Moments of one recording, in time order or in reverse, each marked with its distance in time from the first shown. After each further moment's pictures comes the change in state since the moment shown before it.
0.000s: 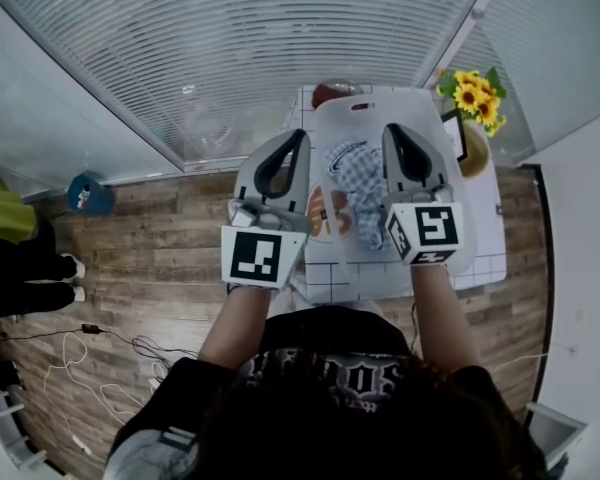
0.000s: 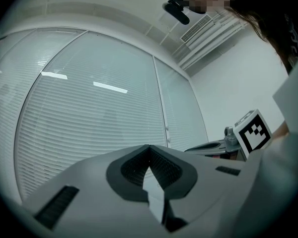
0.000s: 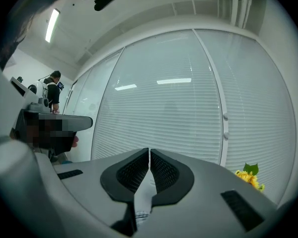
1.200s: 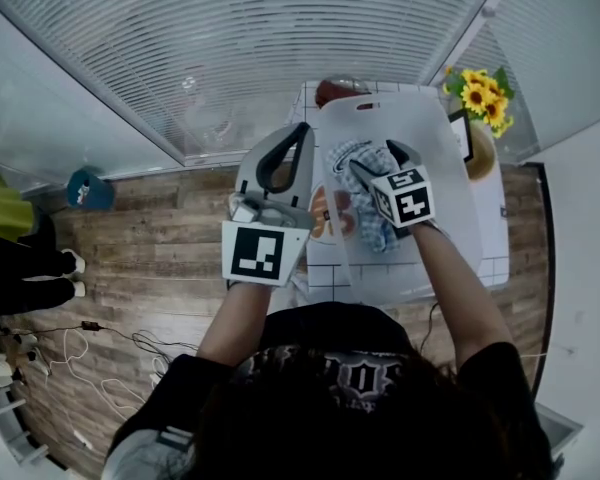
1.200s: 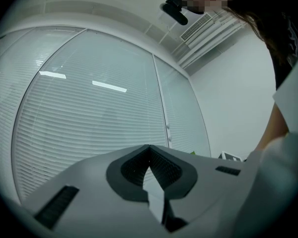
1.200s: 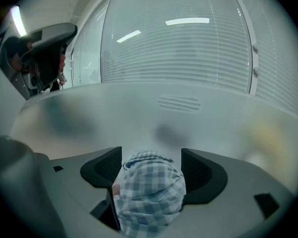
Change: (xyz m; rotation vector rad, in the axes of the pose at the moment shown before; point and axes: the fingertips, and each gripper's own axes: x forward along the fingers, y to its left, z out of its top) left arm 0.014 0.009 -0.005 0.009 0.009 -0.007; right arm 0.038 0.010 -0.188 0.026 0.623 0.193
